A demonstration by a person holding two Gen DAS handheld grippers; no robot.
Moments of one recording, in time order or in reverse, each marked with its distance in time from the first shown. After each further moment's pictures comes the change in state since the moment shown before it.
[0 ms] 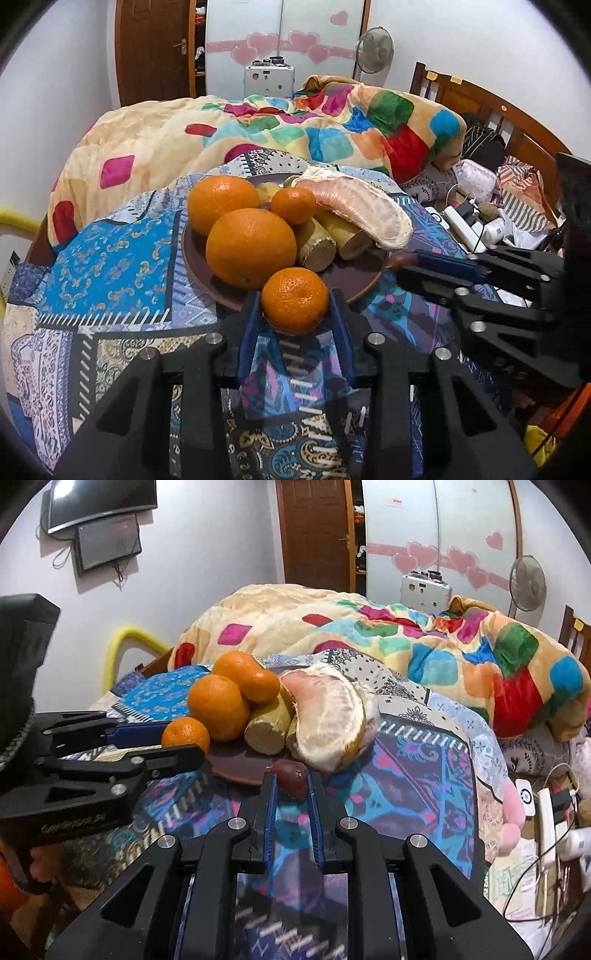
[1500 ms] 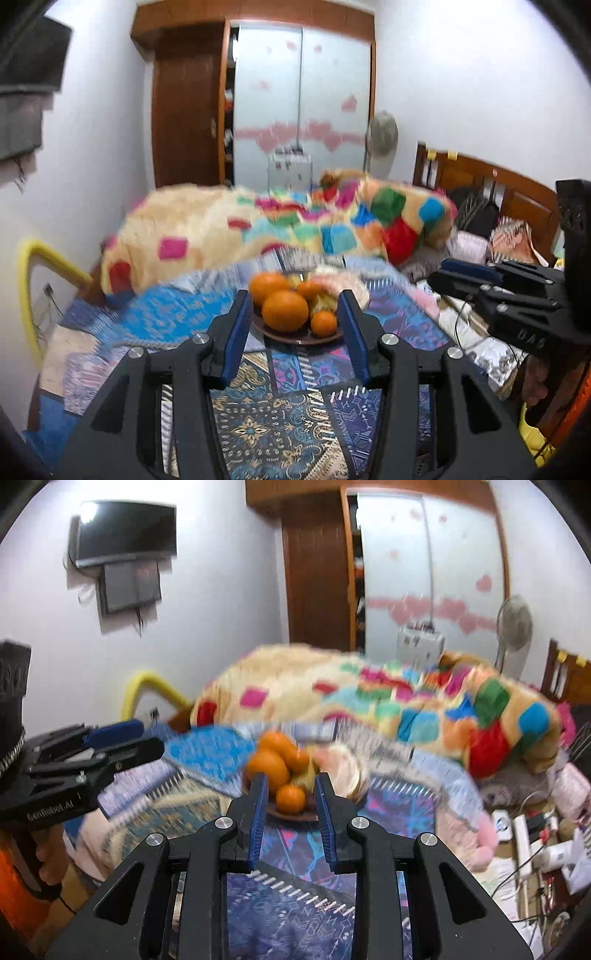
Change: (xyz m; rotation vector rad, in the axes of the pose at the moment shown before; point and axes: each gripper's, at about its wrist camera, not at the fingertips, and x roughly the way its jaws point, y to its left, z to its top) left arm -0.179 -0.015 -0.023 -0.004 -0.390 0.107; right arm -0.136 0.041 0.012 -0.014 -0.249 -0.021
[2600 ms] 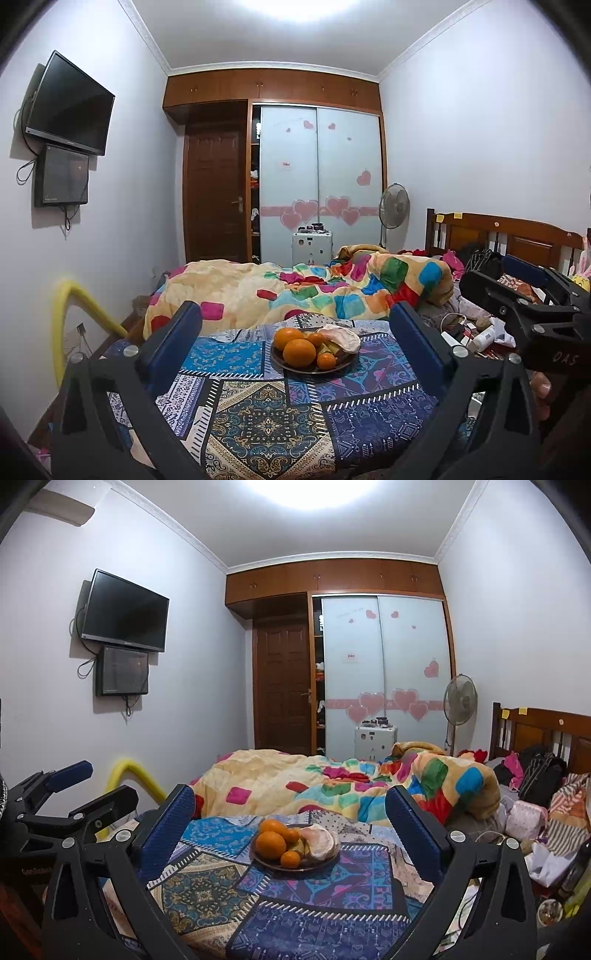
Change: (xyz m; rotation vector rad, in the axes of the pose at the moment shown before) left arm -0.131 -0.025 -0.013 0.008 -0.283 0.096; right arm -0.124 0.060 -0.012 0.018 -0.381 -0.172
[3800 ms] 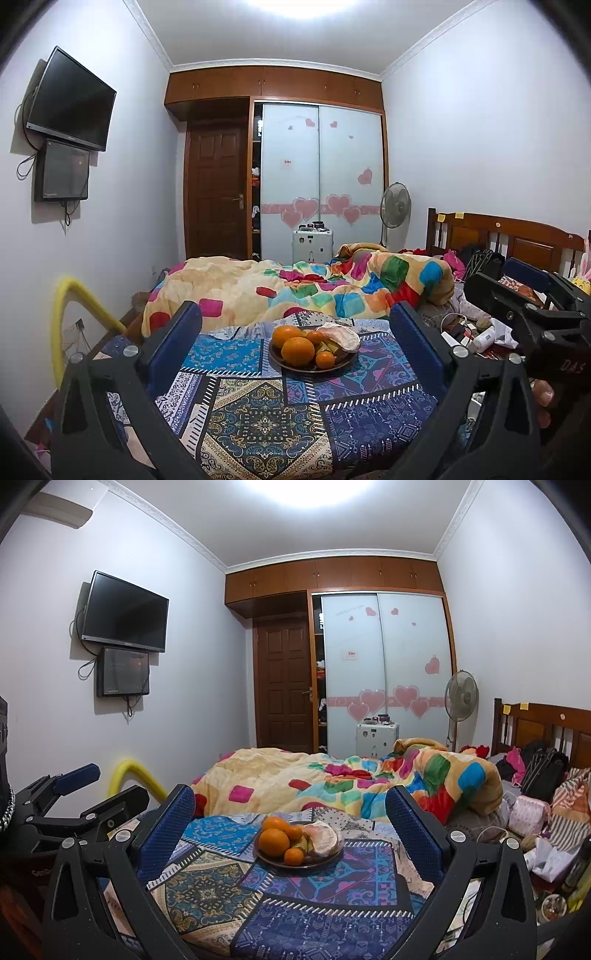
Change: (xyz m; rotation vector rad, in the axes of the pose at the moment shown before) left arm 0.002 -0.002 -0.004 -0.010 0.005 0.004; right arm -0.003 0.002 0.002 0.012 0.007 0.006
